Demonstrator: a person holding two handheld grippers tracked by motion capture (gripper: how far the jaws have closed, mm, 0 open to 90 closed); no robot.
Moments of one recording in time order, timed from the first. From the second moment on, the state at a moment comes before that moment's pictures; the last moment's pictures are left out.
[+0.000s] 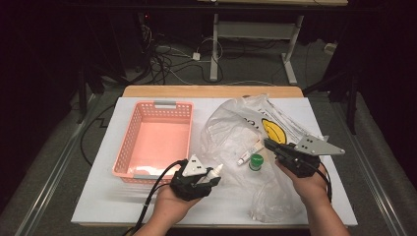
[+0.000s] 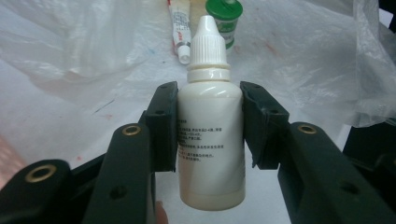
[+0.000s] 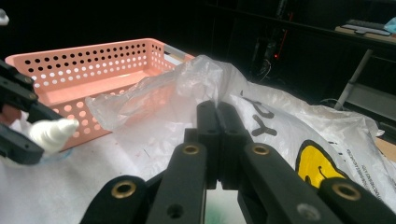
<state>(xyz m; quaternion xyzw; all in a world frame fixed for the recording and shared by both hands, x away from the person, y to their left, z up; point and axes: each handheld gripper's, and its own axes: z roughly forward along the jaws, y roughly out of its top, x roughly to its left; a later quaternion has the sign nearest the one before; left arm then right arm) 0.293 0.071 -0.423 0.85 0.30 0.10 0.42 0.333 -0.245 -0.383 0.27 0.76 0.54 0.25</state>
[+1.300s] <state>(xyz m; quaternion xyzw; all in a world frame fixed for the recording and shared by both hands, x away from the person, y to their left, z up) 0.372 -0.021 -0.425 0.84 0.31 0.12 0.42 0.333 -0.244 -0.381 0.26 0.75 0.54 0.26</state>
